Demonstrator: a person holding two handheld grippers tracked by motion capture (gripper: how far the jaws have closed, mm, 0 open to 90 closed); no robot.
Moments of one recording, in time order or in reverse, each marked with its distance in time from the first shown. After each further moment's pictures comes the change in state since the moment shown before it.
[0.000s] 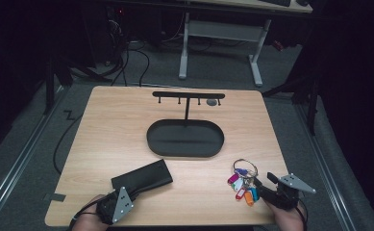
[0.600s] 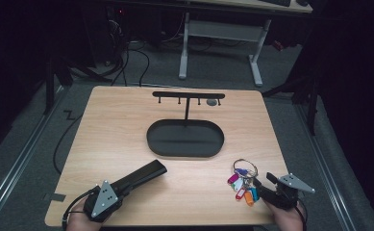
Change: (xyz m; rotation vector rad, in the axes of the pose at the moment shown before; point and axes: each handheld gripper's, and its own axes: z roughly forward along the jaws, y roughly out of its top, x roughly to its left) left arm 0.023 0.001 -0.028 -0.133 -0.023 -0.223; right arm 0.000 -0.001 0.002 0.008 0.004 0.004
